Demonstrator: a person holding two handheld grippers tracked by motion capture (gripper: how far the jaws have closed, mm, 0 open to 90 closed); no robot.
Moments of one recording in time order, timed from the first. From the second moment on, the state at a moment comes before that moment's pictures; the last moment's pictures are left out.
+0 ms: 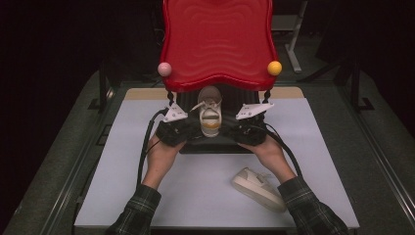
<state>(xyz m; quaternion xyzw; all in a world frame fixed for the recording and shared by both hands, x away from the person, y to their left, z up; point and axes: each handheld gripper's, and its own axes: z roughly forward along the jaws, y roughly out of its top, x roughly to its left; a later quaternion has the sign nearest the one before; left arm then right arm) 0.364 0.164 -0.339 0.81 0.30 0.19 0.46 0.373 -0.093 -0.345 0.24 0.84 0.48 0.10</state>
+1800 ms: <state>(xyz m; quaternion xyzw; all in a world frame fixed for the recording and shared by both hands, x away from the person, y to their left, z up) 0.328 0.171 -0.339 0.85 0.25 0.14 0.45 0.358 -0.117 -0.342 0.26 0.85 0.46 0.07</state>
